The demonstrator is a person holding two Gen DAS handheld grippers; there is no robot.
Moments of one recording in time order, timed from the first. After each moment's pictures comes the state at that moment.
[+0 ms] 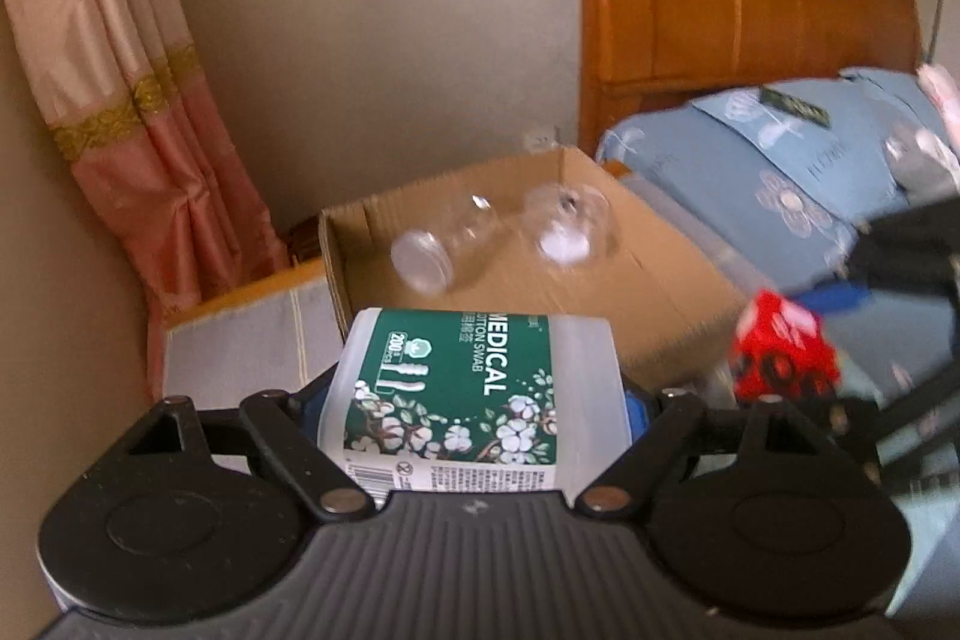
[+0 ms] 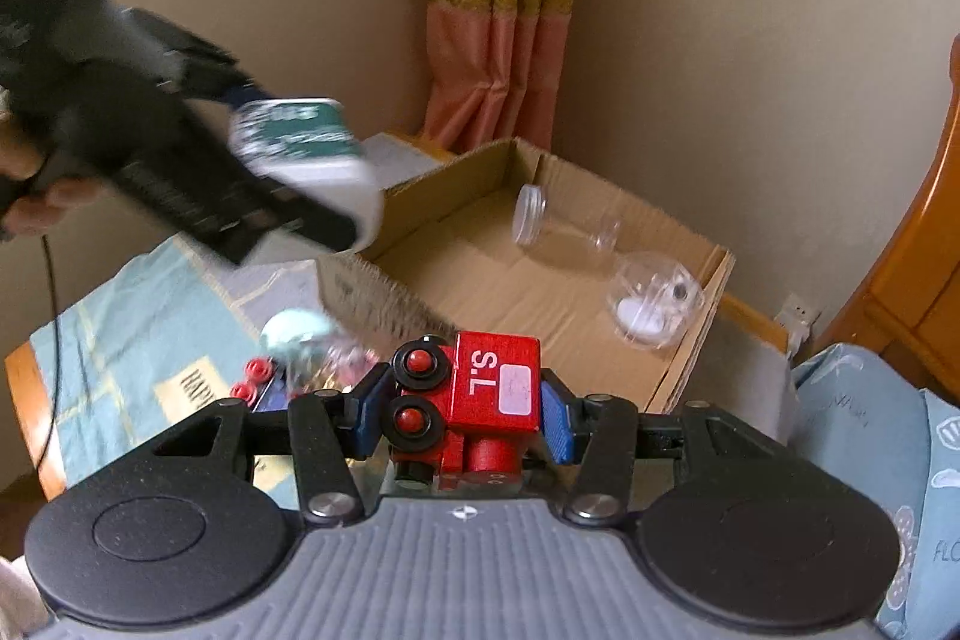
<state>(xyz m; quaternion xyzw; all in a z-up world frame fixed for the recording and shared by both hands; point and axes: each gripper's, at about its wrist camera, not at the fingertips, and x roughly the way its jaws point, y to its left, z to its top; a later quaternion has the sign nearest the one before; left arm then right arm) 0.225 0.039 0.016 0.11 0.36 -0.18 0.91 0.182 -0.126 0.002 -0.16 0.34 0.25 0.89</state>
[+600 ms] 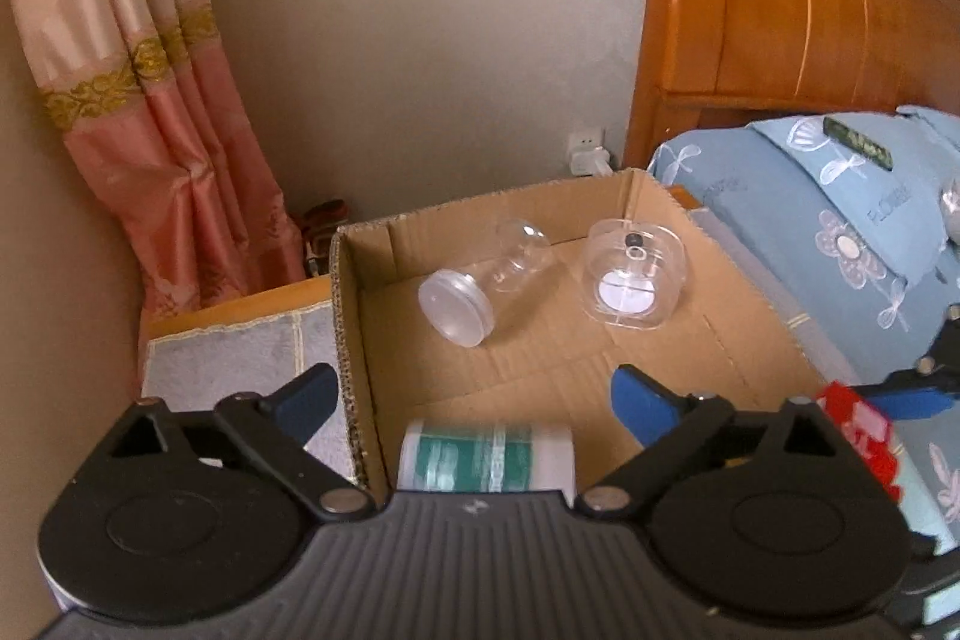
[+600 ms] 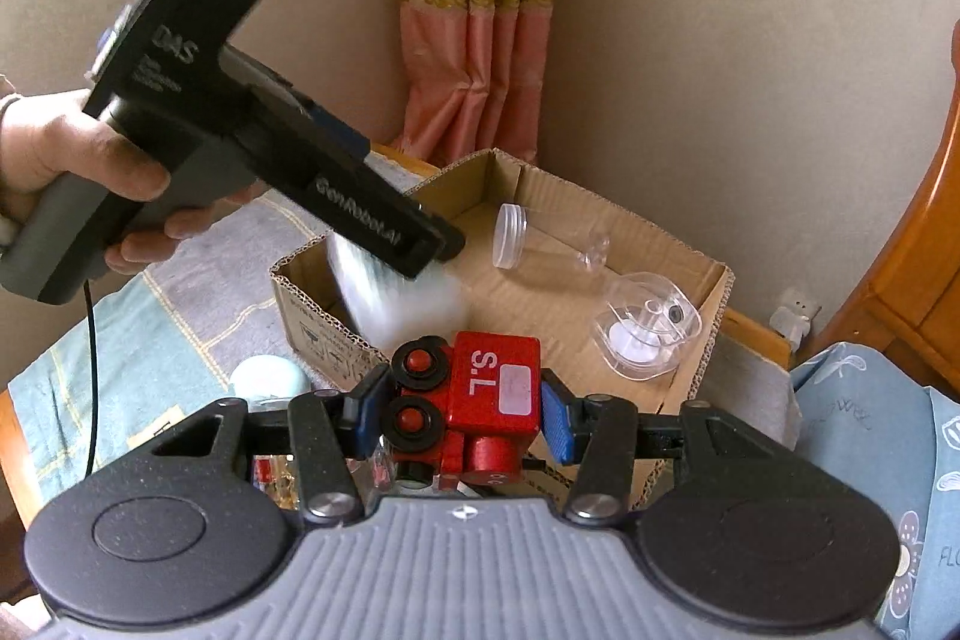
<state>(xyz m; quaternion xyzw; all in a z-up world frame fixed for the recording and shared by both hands) 0.295 0.032 -0.003 0.07 0.38 -0.14 0.91 0.220 -0.118 0.001 -0.15 0.36 0.25 0.89</state>
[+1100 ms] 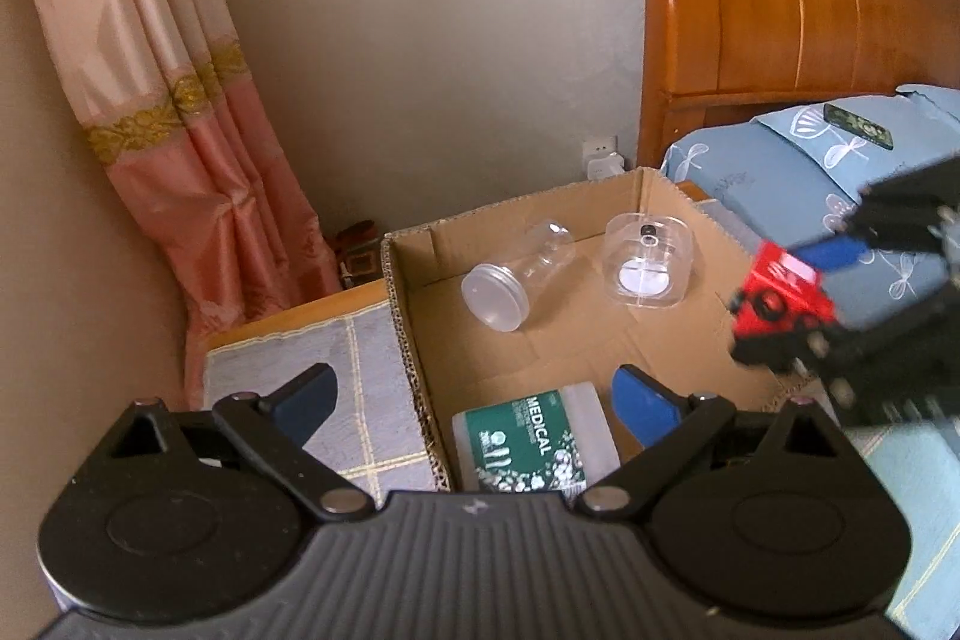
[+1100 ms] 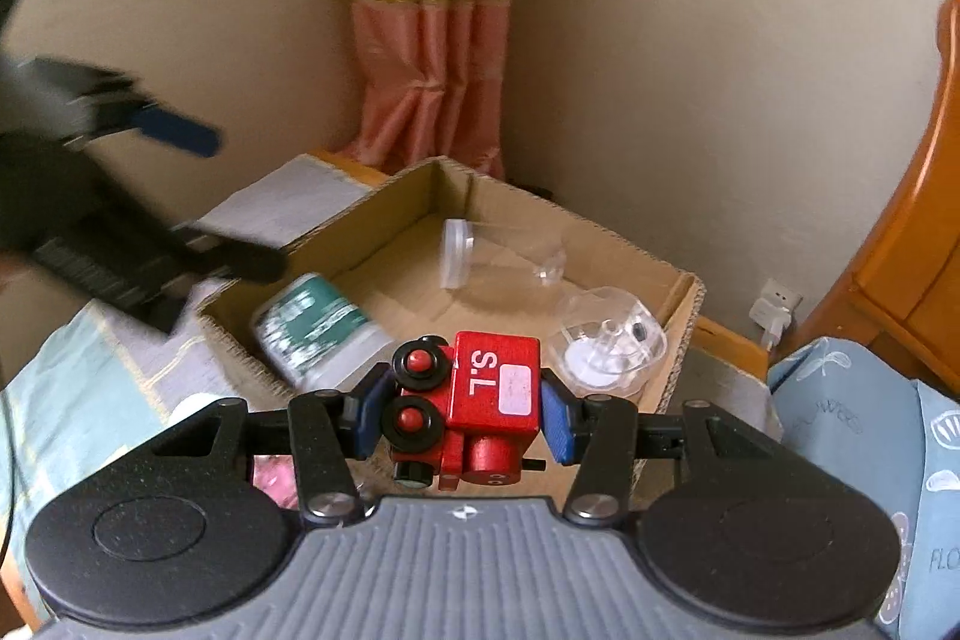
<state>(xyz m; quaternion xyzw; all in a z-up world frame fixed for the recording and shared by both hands) 0.263 0.049 0.013 0.11 0.36 -0.13 0.92 0.272 -0.124 0.001 -0.13 0.37 0.21 0.90</state>
